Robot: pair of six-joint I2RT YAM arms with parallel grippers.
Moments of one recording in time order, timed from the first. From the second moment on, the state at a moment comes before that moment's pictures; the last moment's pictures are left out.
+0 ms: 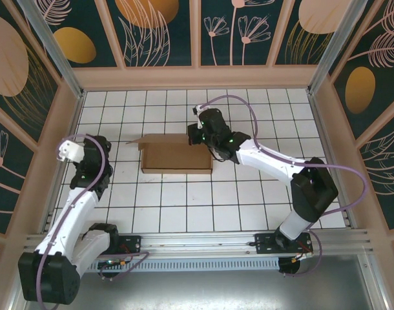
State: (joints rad) left arm -0.11 0.91 0.66 -0.19 -0.73 -0.96; right arm 0.79 1.63 1.20 -0.12 0.06 0.42
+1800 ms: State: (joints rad) left arm -0.19 1.43 0.82 -0.12 0.10 -0.62; right arm 0.51 1.44 0.95 -0.11 -0.01 0.37
